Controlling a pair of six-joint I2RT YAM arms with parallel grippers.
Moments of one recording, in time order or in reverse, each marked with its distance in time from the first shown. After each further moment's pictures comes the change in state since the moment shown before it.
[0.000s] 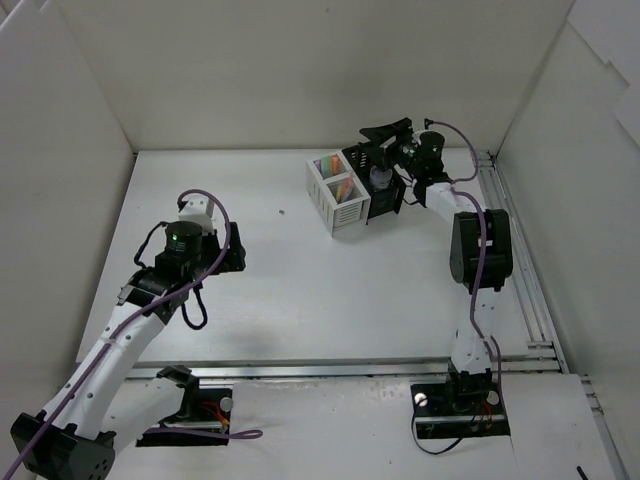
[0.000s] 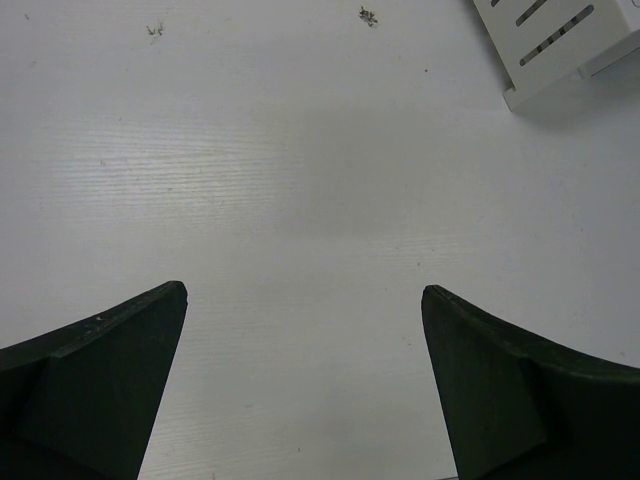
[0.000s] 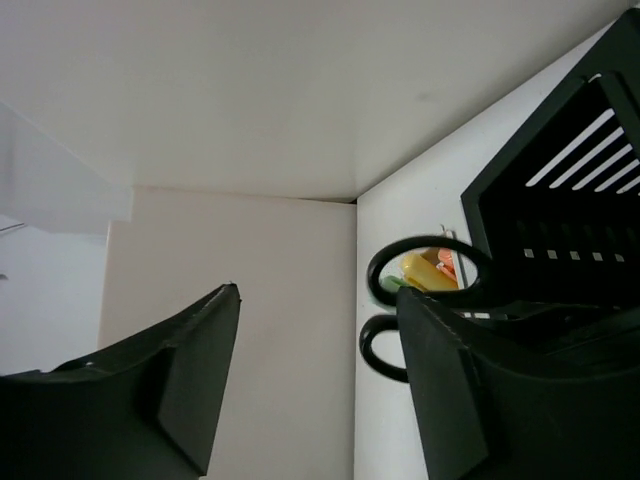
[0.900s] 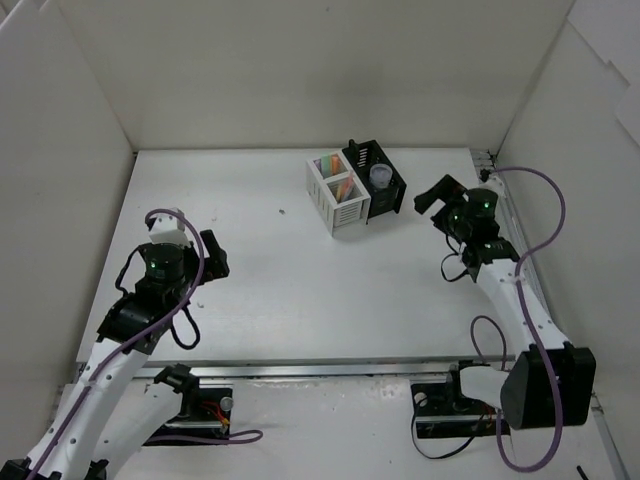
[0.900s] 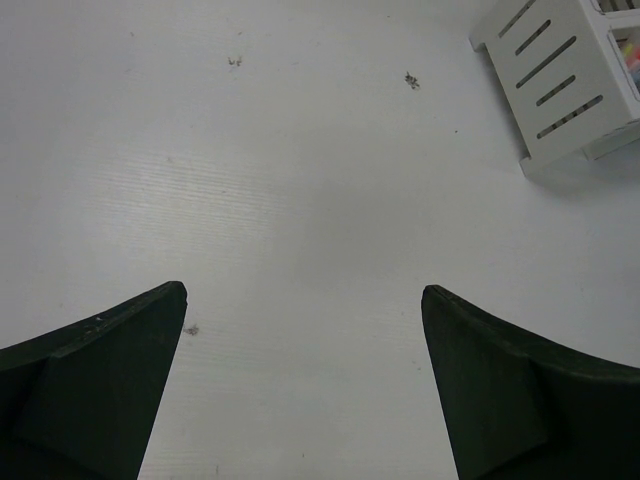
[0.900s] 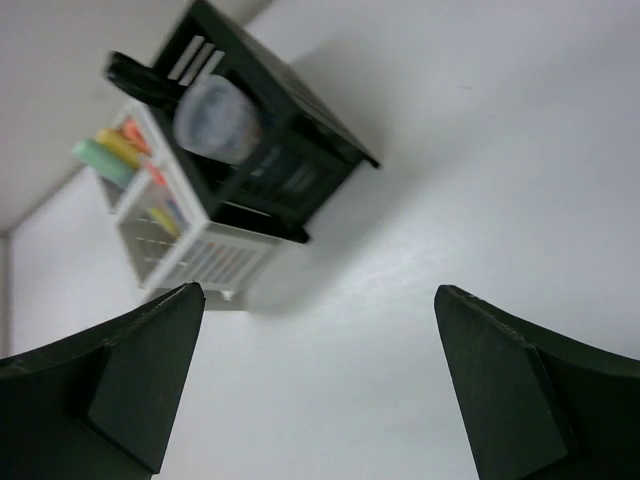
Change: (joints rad) left arm 0.000 -0.192 -0.050 -0.029 -0.136 -0.079; right arm -0.059 -0.930 -0.694 -0.529 0.434 -0.685
